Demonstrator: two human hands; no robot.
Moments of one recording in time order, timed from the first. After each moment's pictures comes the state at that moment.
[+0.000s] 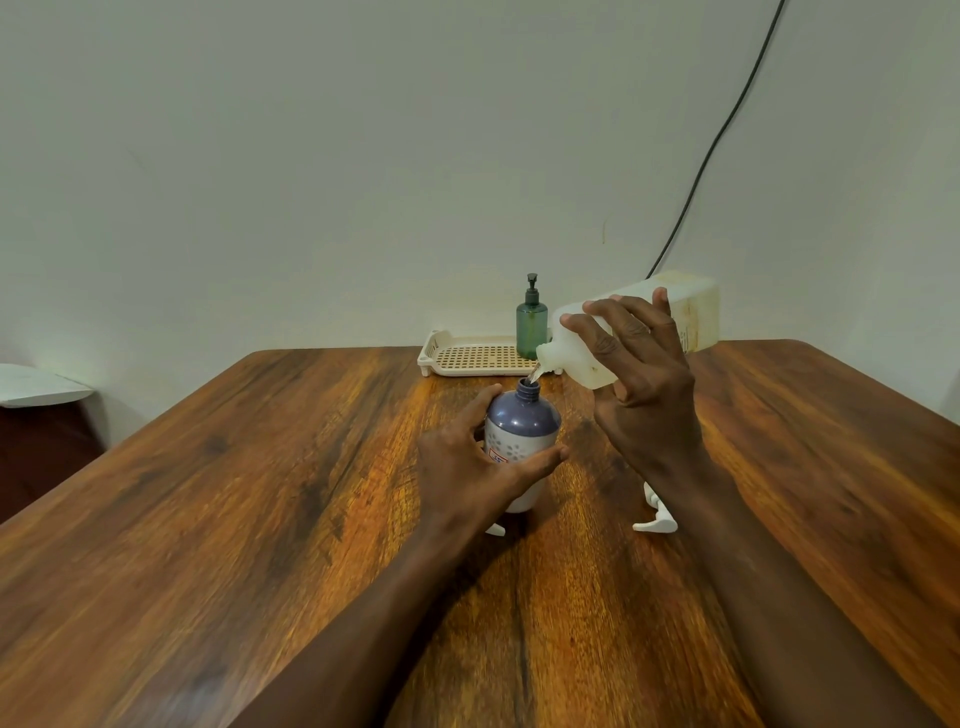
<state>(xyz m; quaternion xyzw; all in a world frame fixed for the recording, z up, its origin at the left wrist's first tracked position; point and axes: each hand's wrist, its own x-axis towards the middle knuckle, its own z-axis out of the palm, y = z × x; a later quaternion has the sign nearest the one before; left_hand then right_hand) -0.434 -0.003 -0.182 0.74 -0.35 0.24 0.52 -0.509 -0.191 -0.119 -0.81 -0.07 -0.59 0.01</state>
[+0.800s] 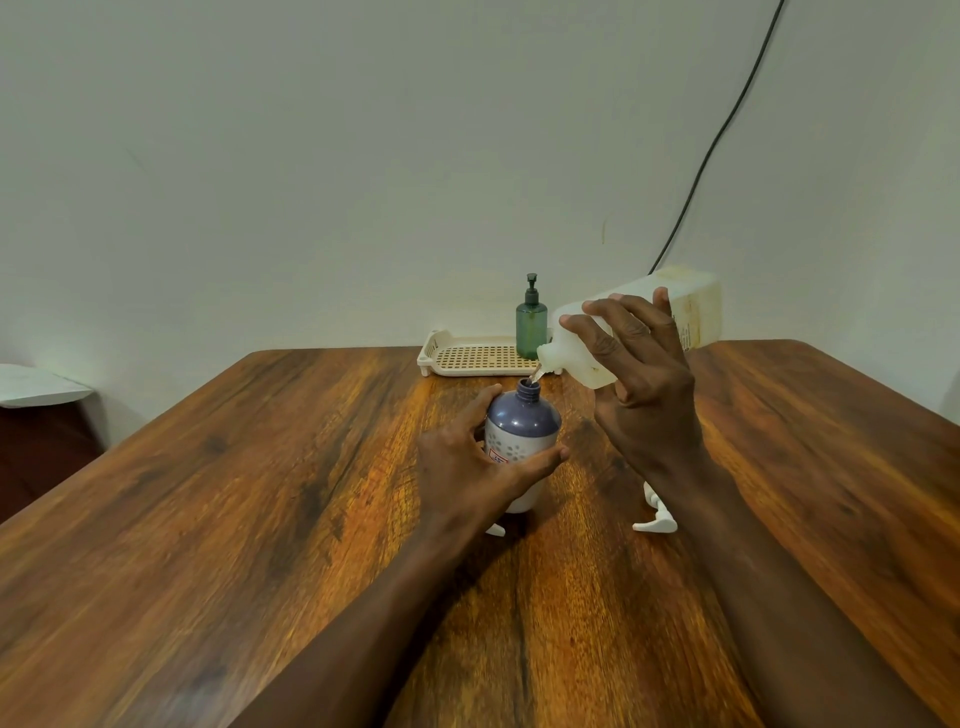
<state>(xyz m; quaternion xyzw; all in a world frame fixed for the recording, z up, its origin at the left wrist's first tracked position) -0.433 -0.004 -0.182 0.74 -0.35 0.25 0.52 -0.510 -0.191 -0.118 -0.81 -0.07 -0.59 0.01</state>
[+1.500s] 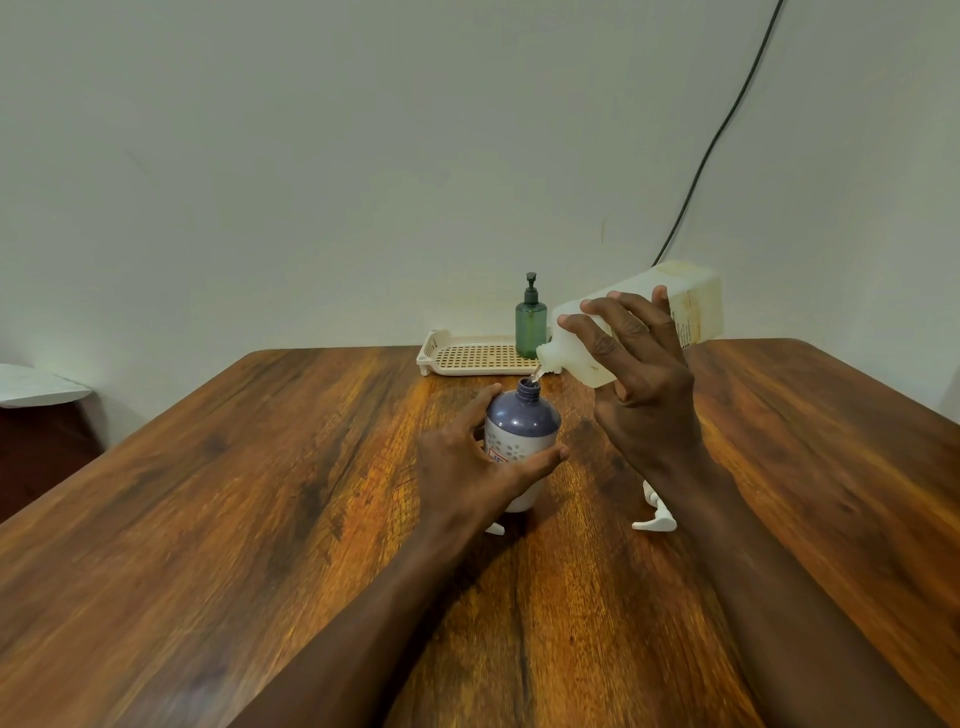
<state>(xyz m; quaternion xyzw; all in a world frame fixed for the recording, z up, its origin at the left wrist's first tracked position) -0.430 -0.004 -0.184 0.74 -0.35 0.24 0.52 -0.510 -0.190 -0.117 -0.81 -0.07 -0.59 0.01</state>
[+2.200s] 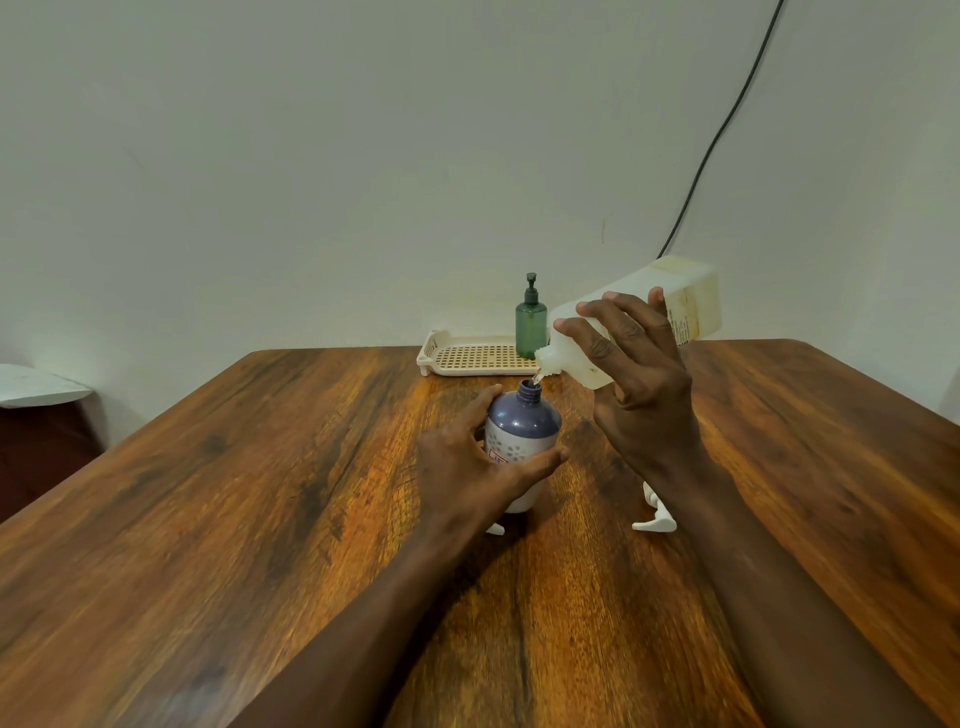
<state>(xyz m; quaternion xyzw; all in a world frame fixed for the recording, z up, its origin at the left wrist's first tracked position) -0.432 -0.004 -0.184 0.74 -0.36 0.24 0.52 -0.512 -0.188 -0.117 -0.81 -0.09 -0.58 0.01</state>
